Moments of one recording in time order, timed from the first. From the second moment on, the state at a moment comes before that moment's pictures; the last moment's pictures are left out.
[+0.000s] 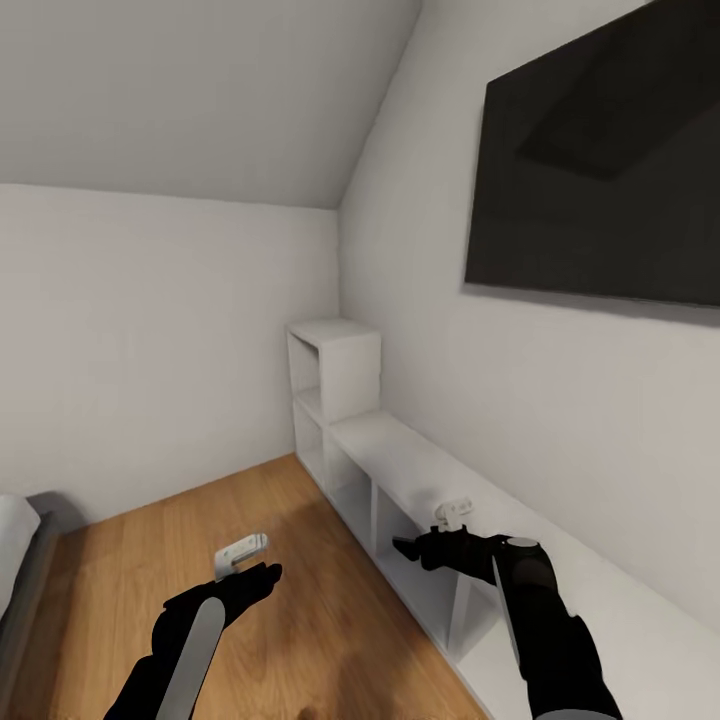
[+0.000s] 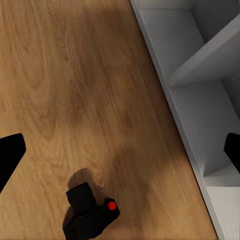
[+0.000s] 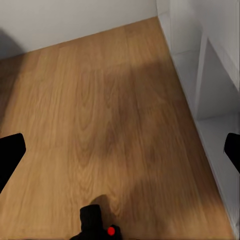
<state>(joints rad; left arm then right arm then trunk) -0.21 -0.11 0.00 -1.44 0.51 0.76 0.43 -0.40 0.17 -0.19 -1.30 0.42 0.67 0.79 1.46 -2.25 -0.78</state>
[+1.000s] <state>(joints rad) -0.21 -0.10 0.00 -1.45 0.51 0.76 0.43 -0.40 0.17 -0.18 -1.18 0.42 0.58 0.79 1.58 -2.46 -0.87</state>
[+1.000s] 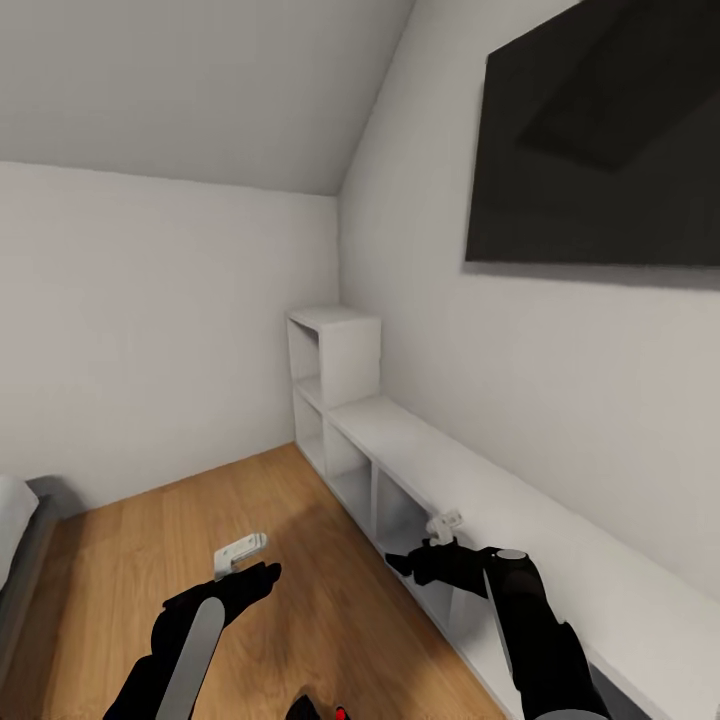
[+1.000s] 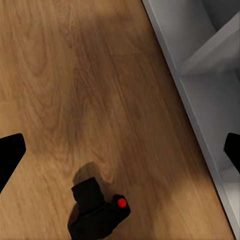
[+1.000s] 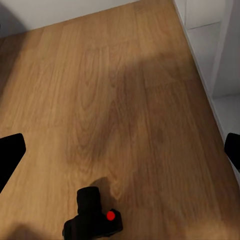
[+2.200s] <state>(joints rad) -0.21 -0.10 0.00 -1.44 0.51 0.76 0.43 -0.40 0.17 -0.18 -1.17 0.42 0.57 0.79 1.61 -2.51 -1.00</state>
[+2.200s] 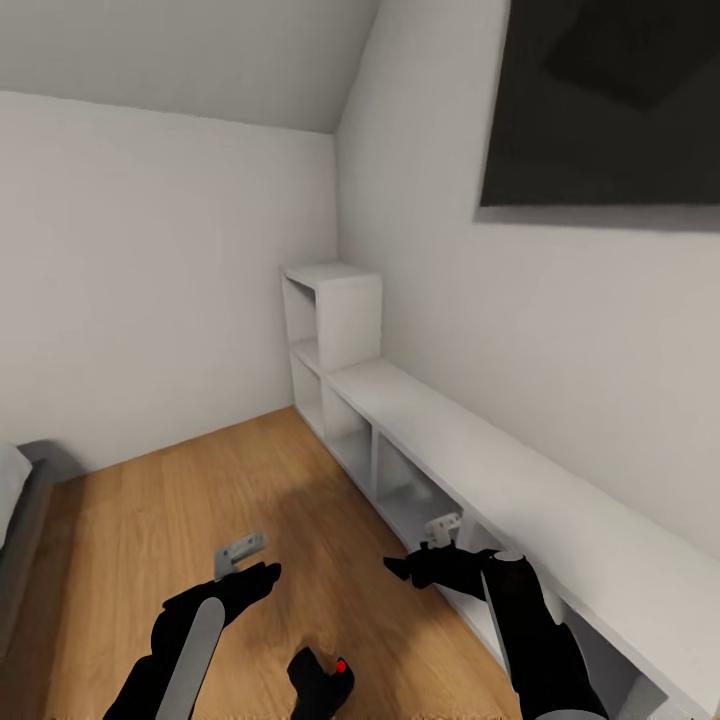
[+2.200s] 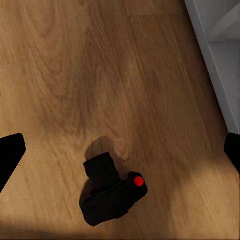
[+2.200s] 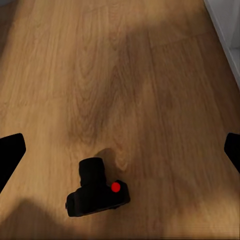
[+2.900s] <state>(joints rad) -0.21 -0.11 0.00 -1.44 0.51 0.76 0.43 -0.40 0.17 -0.18 -1.18 0.43 0.50 0.80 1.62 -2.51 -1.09</state>
